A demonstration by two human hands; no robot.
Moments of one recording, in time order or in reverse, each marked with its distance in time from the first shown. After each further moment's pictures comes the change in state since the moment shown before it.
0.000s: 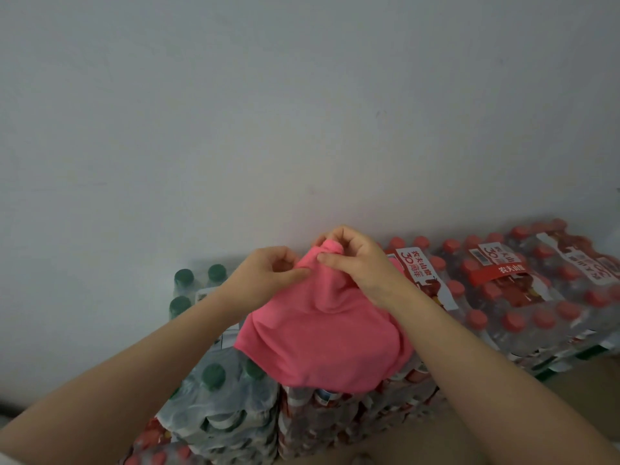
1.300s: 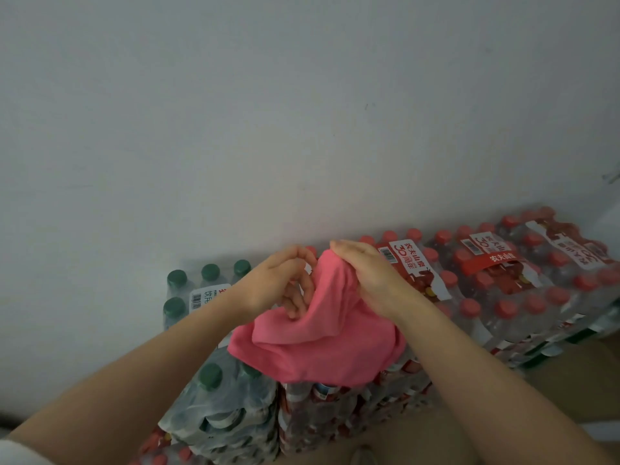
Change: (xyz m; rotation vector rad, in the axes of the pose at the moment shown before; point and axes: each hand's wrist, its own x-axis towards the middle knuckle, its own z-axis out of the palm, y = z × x) left_hand -0.003 0.011 0.013 -0.185 -0.293 -0.098; right_hand -0.013 0.009 -0.001 0.202 0.120 0.178
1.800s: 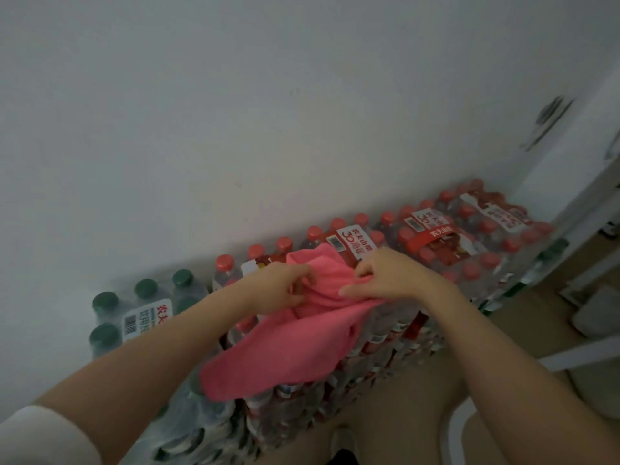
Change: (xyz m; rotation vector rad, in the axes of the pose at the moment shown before) left_hand 0.078 -0.020 0.043 1.032 -0.235 0.275; right_hand -0.038 -0.018 -0.111 -1.318 -0.138 0.062
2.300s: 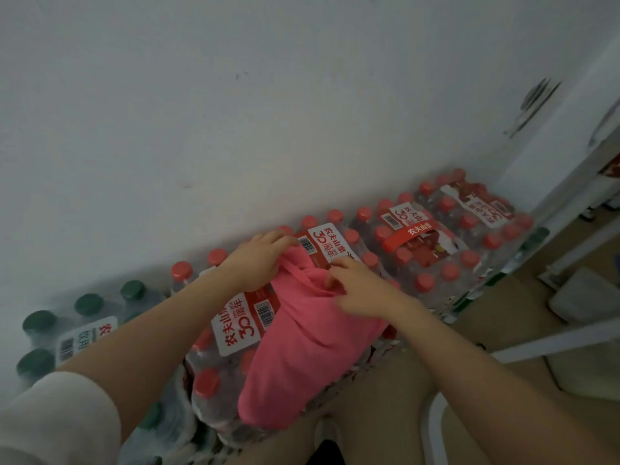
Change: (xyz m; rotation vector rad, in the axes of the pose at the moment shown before) left_hand 0.082 -0.021 0.012 0.164 0.092 -0.055; right_hand 0.019 0.049 0.037 -0.031 -0.006 0.193
